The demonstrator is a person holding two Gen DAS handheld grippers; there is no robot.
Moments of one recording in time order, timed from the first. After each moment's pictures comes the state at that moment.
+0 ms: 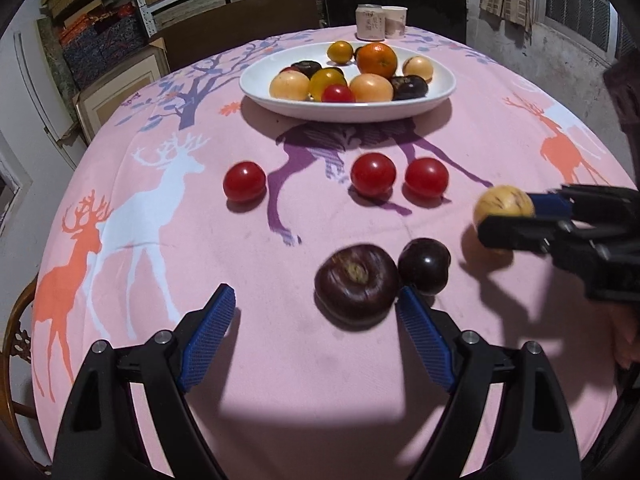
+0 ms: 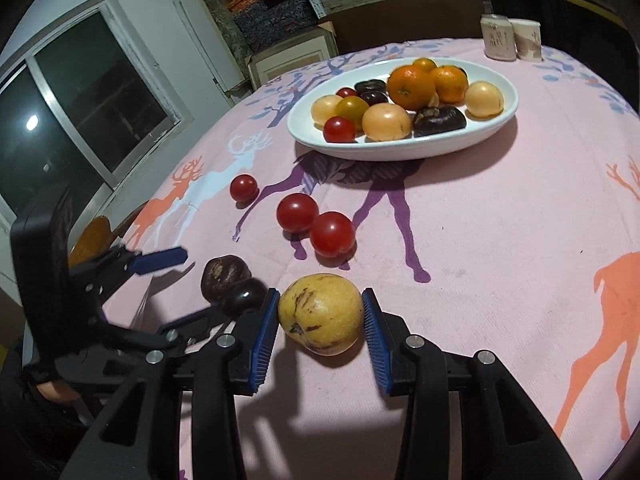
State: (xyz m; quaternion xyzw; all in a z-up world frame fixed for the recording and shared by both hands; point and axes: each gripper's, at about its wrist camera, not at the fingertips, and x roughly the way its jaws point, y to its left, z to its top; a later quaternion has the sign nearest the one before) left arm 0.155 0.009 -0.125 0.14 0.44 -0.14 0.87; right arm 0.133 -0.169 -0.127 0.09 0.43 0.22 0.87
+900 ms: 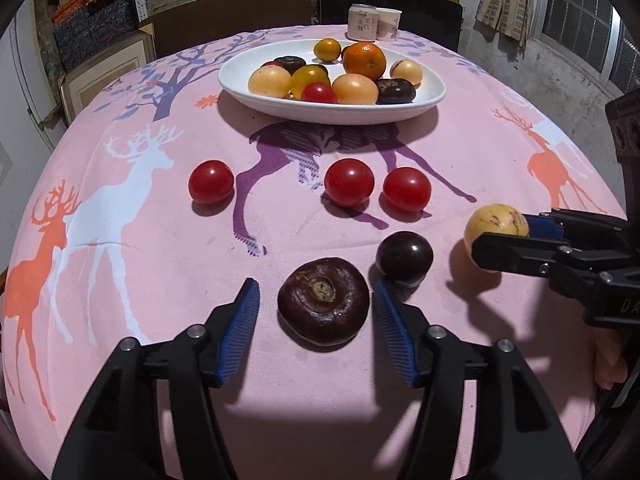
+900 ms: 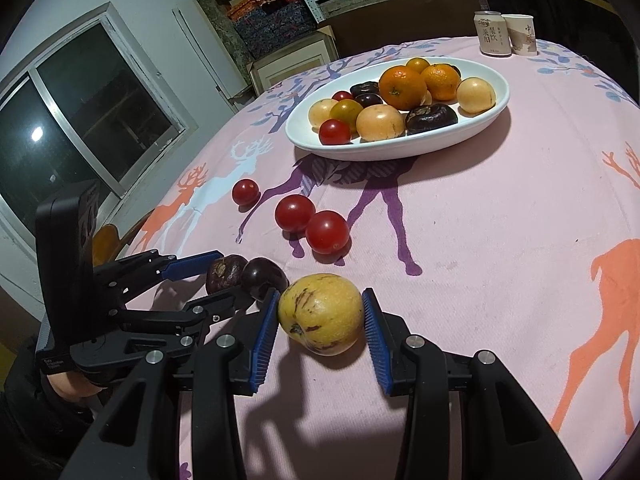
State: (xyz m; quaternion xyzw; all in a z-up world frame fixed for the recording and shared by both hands) left arm 0.163 0.001 -0.132 0.10 0.46 -0.18 0.87; right arm 0.135 -0.185 -0.132 0.13 0.43 0.22 0.87
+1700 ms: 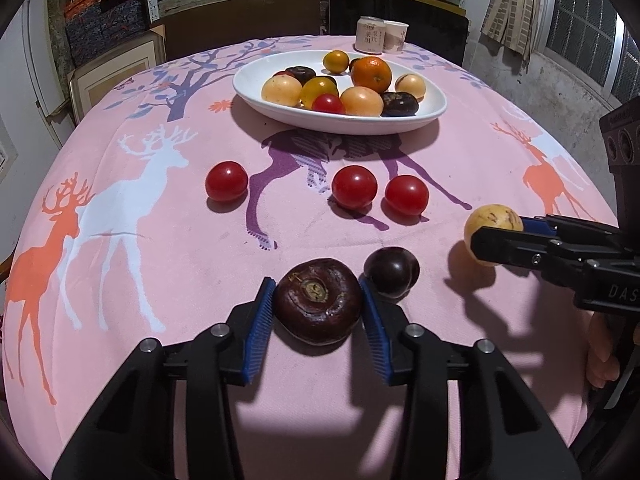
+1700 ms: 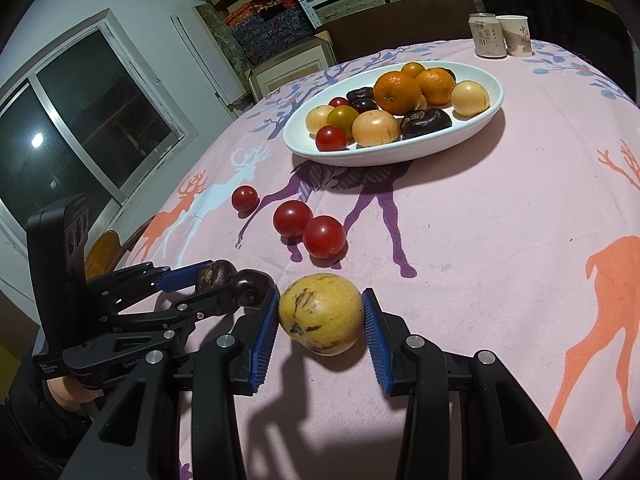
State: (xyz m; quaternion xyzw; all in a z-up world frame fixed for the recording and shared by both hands) left arm 0.152 0.013 -0.122 0.08 0.44 -0.16 0.88; right arm 0.132 -0.189 -0.128 0.14 0.42 0.22 0.87
